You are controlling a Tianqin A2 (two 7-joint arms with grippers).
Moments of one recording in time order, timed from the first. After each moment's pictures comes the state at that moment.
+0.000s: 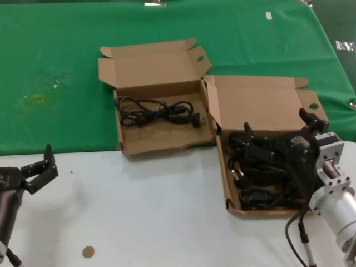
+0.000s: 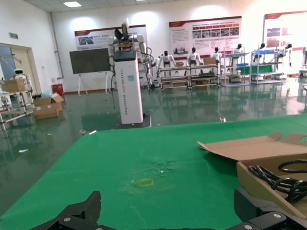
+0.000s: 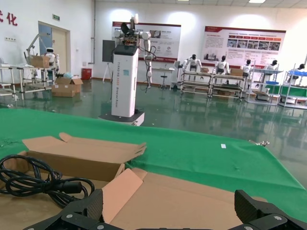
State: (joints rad) left arm 0.00 -0.30 1.60 -1.60 -1.80 0.00 0.00; right arm 0.04 0.30 -1.62 1.57 1.78 -0.03 -0.01
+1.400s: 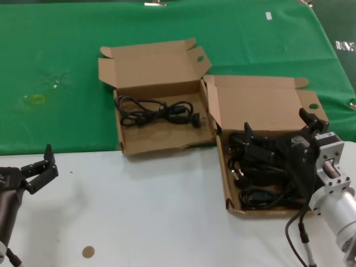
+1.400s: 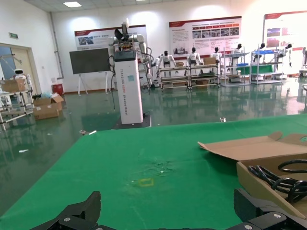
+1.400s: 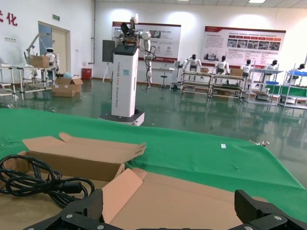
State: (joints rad) left arm 0.00 -0.30 1.60 -1.60 -1.80 0.00 0.00; right arm 0.04 0.30 -1.62 1.57 1.78 -0.03 -0.01
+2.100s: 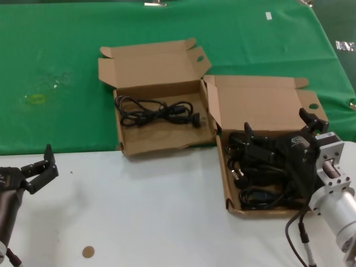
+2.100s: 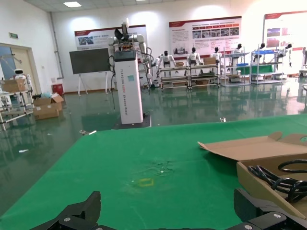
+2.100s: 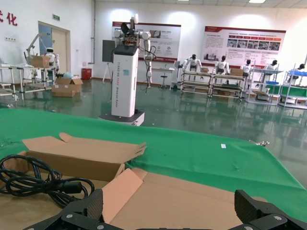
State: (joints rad) left arm 0.00 -0.30 1.60 -1.60 -1.80 0.00 0.00; right arm 0.04 0.30 -1.62 1.57 1.78 -0.03 -0.01
